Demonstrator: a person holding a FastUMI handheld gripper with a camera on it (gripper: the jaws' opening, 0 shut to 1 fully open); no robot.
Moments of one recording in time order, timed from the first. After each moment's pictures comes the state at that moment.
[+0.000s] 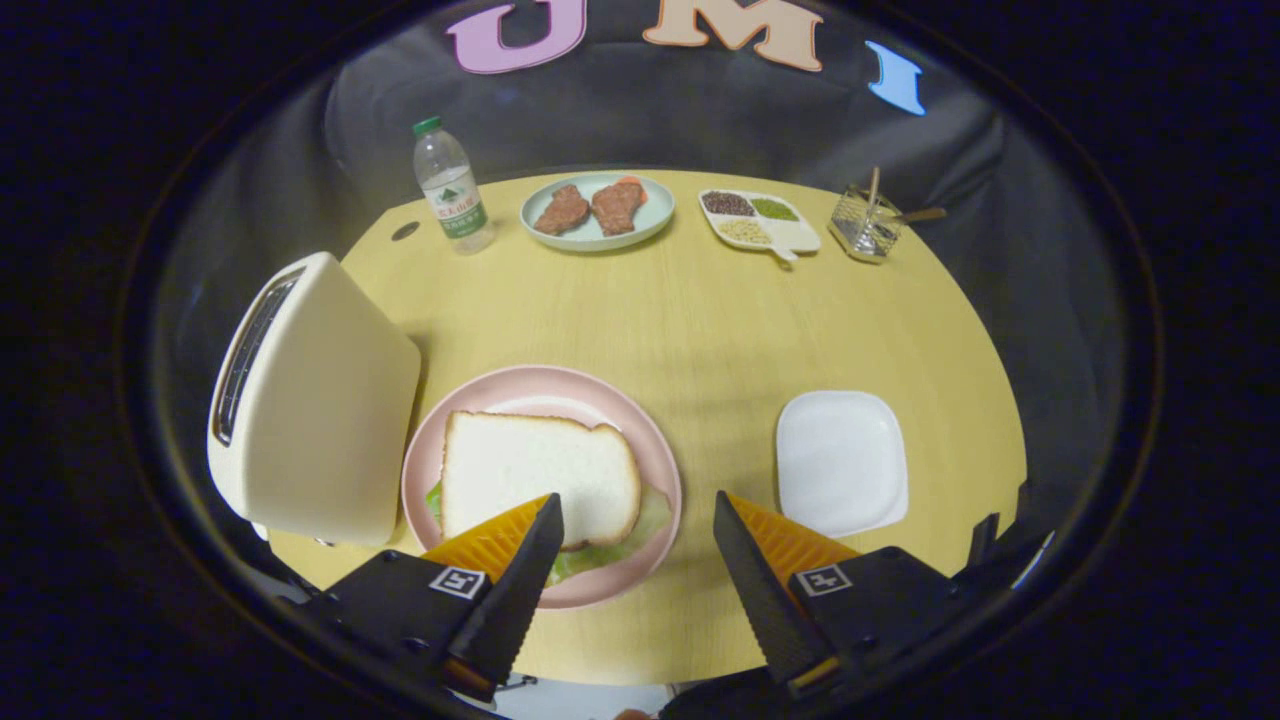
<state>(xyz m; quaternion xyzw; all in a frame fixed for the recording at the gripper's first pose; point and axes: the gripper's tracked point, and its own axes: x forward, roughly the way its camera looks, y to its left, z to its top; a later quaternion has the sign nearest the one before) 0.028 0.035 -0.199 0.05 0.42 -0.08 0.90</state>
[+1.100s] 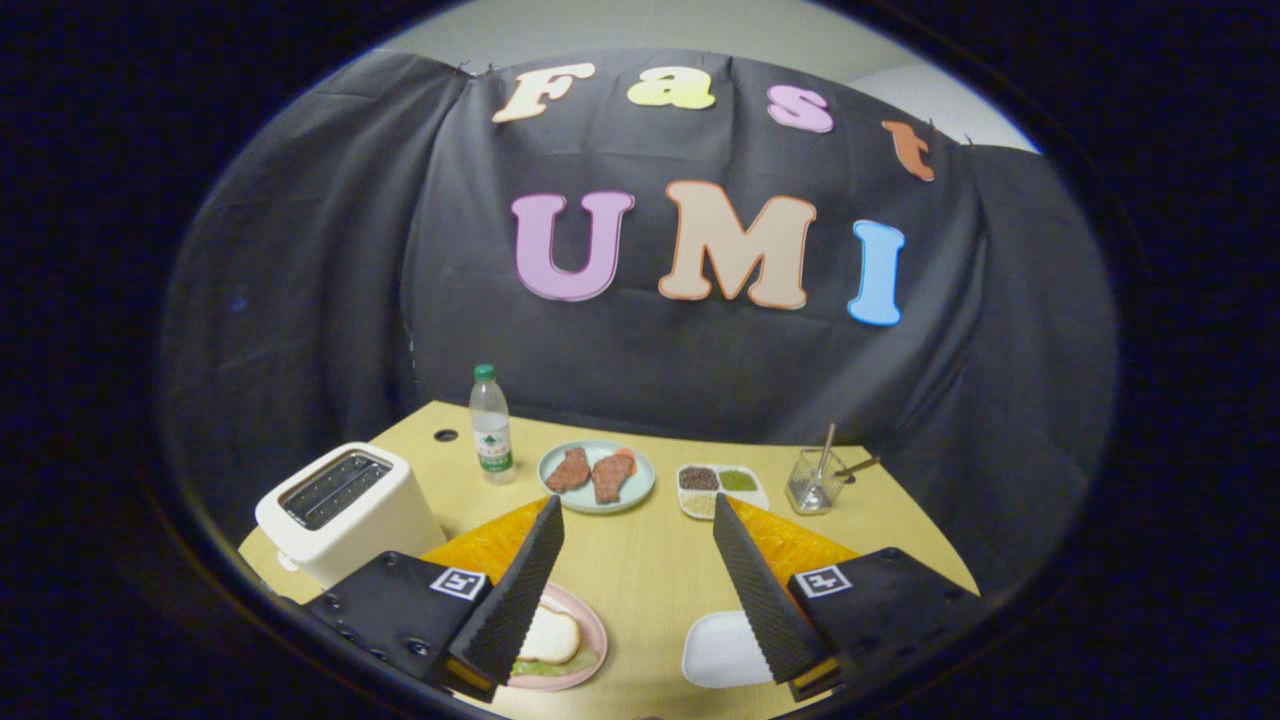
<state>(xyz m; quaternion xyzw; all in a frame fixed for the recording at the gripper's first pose) 0.049 -0.018 0.002 -0.02 0.03 -0.05 1.00</state>
